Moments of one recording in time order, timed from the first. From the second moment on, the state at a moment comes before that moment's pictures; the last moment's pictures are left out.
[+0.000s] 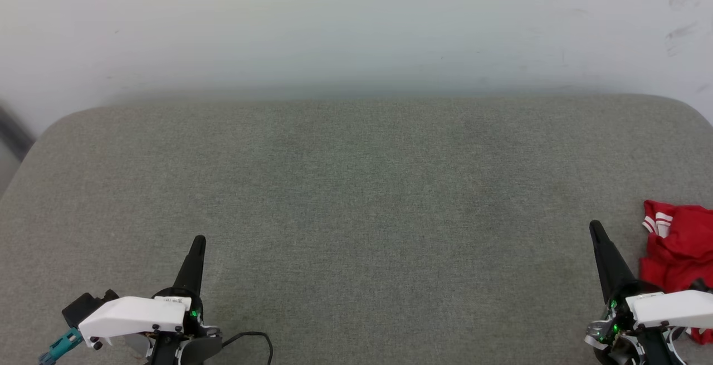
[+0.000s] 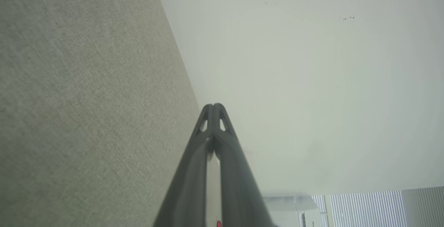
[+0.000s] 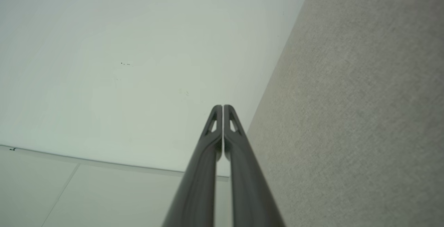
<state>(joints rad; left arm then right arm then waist) -0.09 0.09 0.05 0.24 -1.46 -0.08 0.06 -0.06 -0.05 -0.11 0.20 1.41 0.13 0.10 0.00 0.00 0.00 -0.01</state>
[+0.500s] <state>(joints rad) -0.09 0.07 0.08 0.24 -1.55 -0.11 0.09 -0.08 -0.05 -0.11 0.23 1.53 0.13 0.11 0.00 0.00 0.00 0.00</state>
